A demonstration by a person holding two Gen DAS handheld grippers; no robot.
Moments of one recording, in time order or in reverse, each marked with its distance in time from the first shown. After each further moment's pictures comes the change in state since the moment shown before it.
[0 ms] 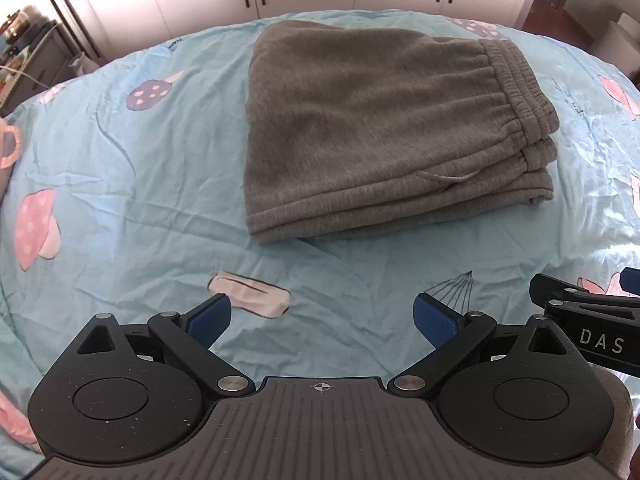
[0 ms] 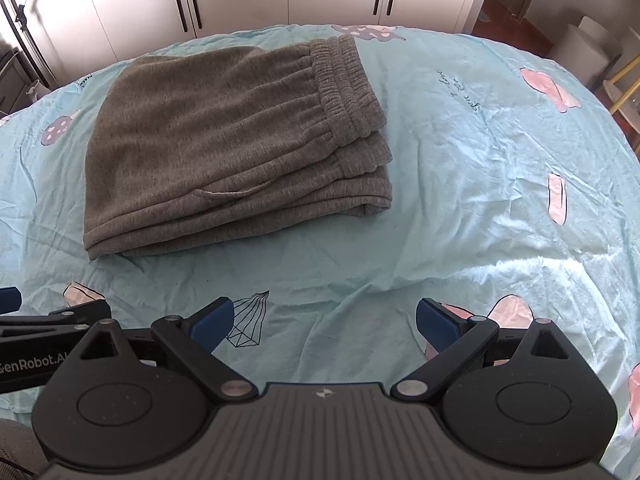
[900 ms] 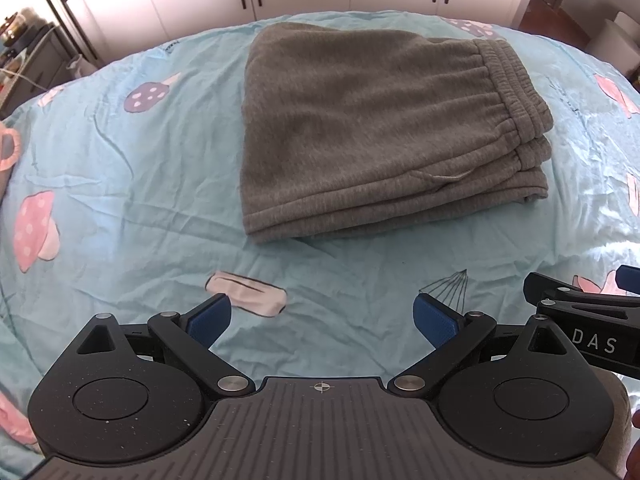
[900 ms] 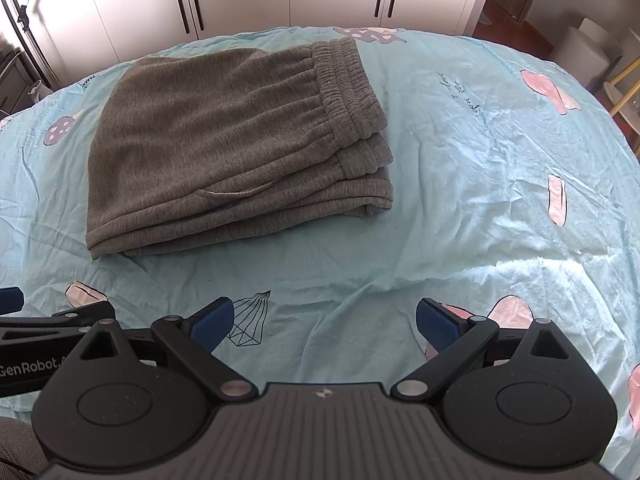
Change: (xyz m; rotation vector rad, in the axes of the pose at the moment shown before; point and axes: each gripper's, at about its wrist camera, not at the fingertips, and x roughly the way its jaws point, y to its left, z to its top) left arm -0.004 -0.001 -0.001 0.013 -0.005 -0.004; right arm -0.003 0.001 -0.001 -0.005 -0.005 0.003
